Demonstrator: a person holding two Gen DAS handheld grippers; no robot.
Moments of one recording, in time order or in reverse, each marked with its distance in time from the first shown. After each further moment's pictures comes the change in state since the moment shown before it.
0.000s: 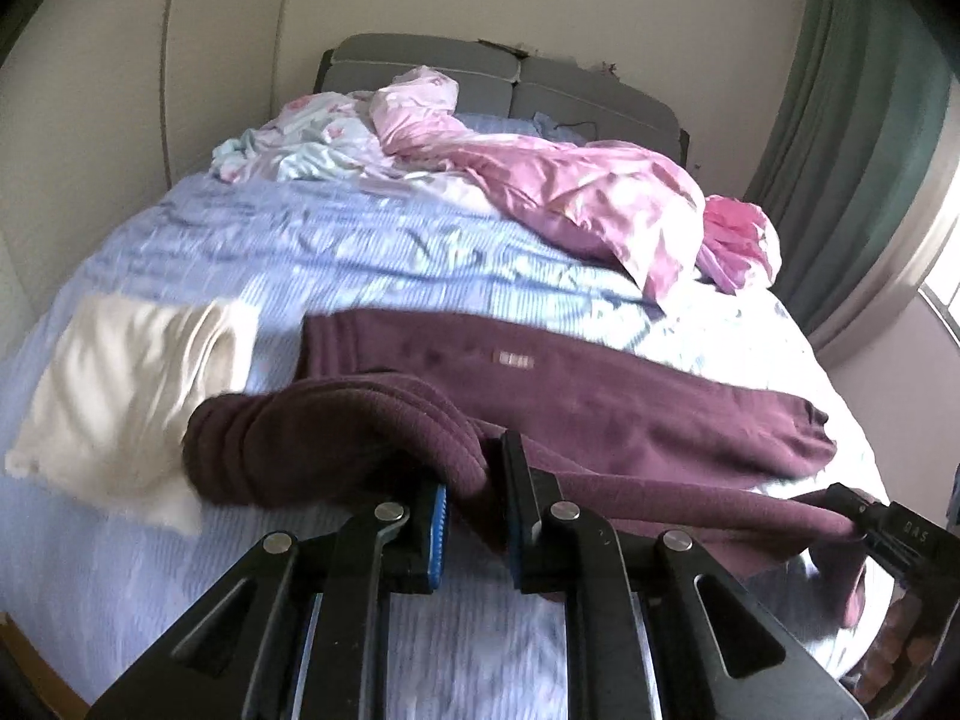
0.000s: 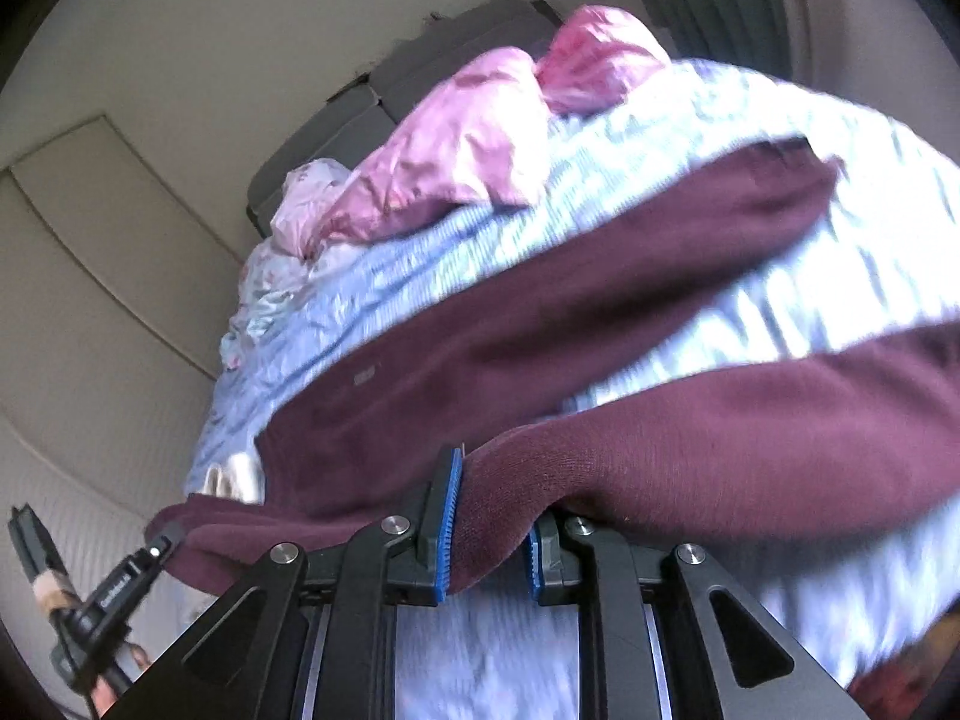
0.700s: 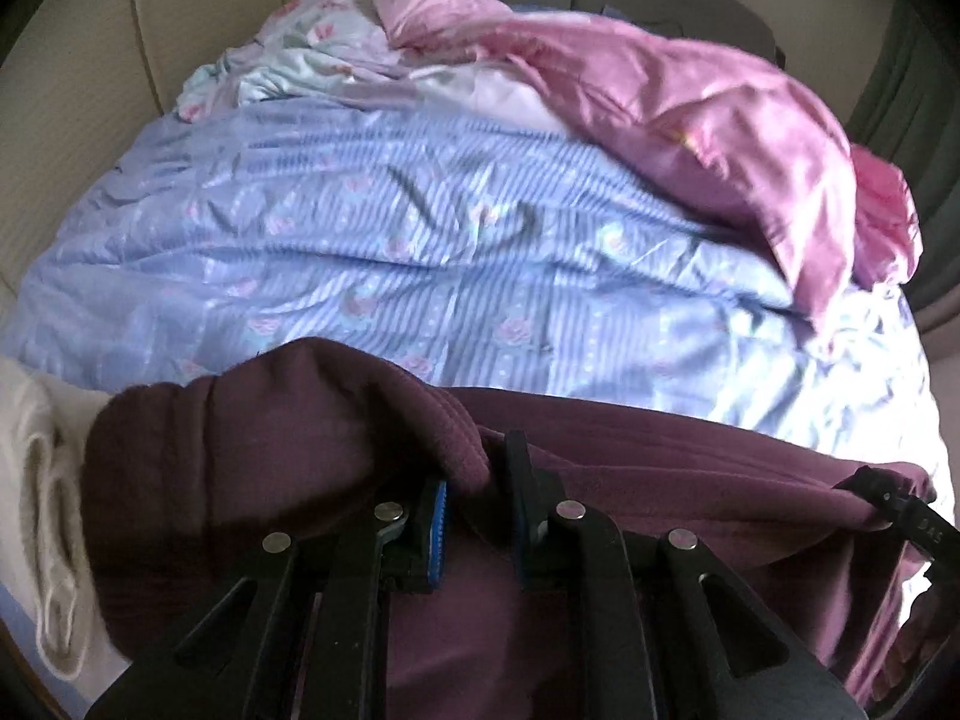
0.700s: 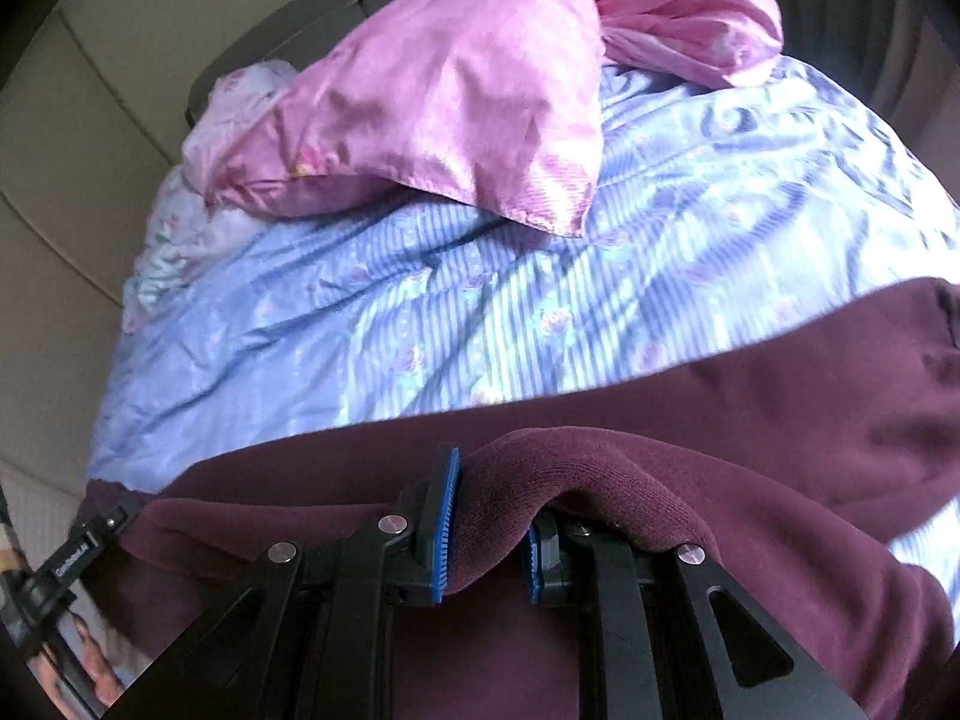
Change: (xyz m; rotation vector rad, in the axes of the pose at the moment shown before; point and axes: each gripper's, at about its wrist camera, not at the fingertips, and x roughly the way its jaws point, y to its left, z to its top) left arm 0.250 -0.010 0.097 -0.019 0.260 0.169; right arm 0.253 0.006 0.149 -0.149 0.230 -0.166
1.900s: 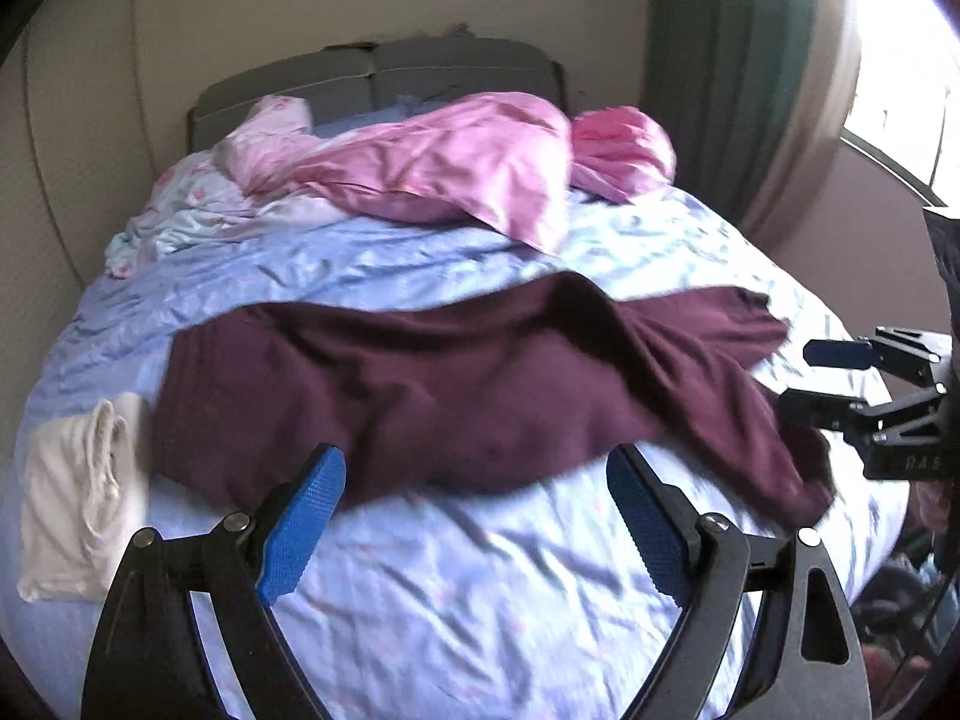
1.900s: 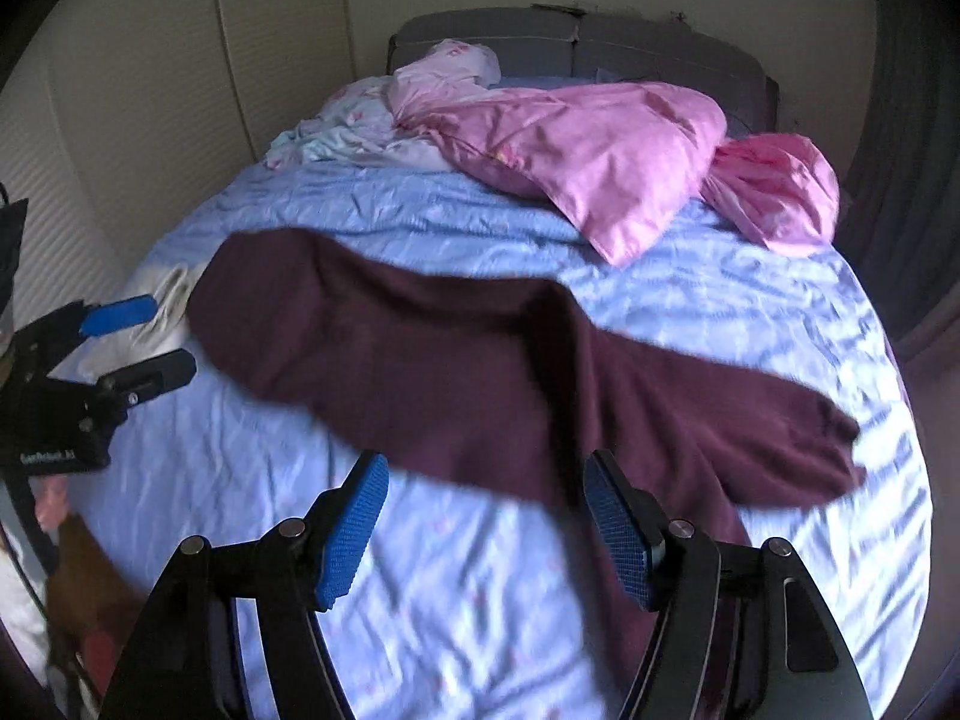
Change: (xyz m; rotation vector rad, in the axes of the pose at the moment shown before) left arm -0.224 -0.085 -0.204 0.391 -0.249 -0.213; right arm -0.222 -0.015 -0.147 -0.544 -0.093 0.050
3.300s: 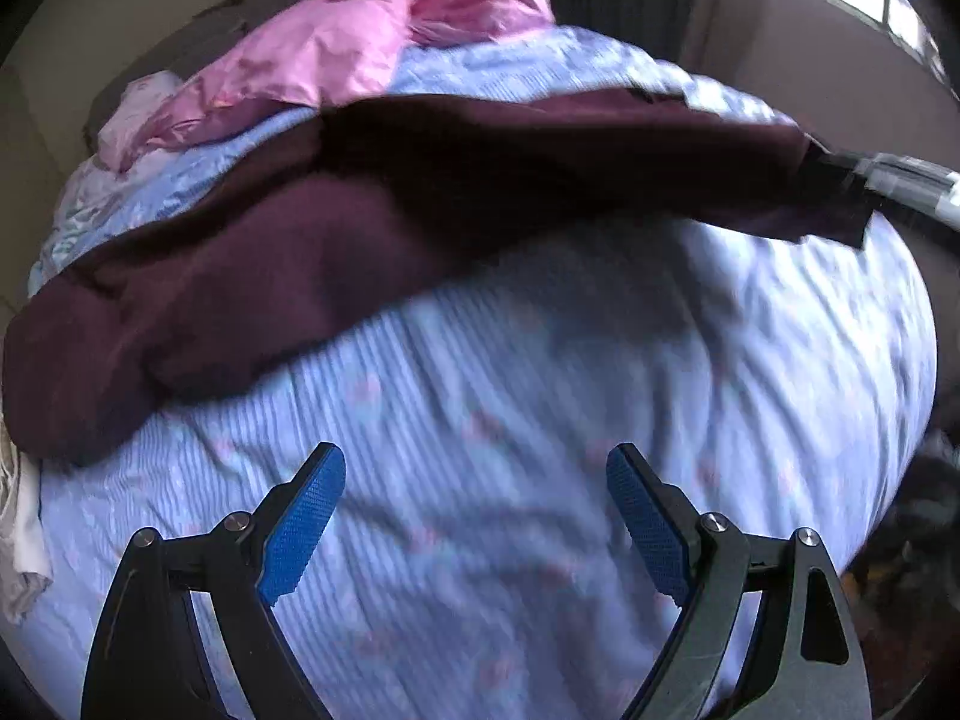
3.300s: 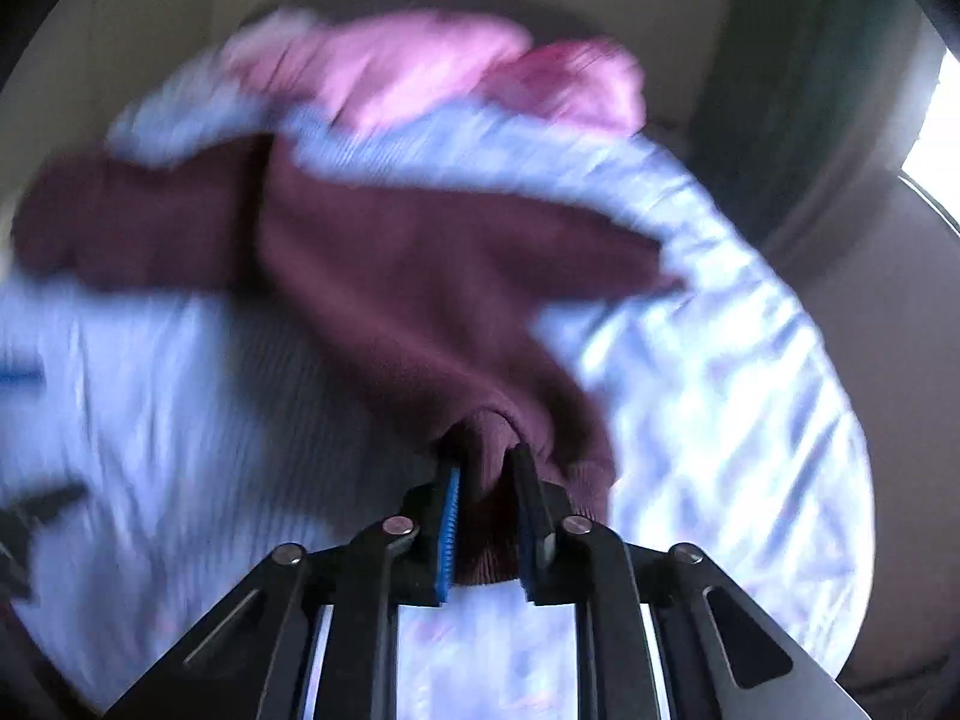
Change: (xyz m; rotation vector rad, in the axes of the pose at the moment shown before) left arm 0.109 -0.173 -0.069 0.177 0.209 -0.021; right arm -0.003 -0.145 -0.153 0.158 -0.055 -0.386
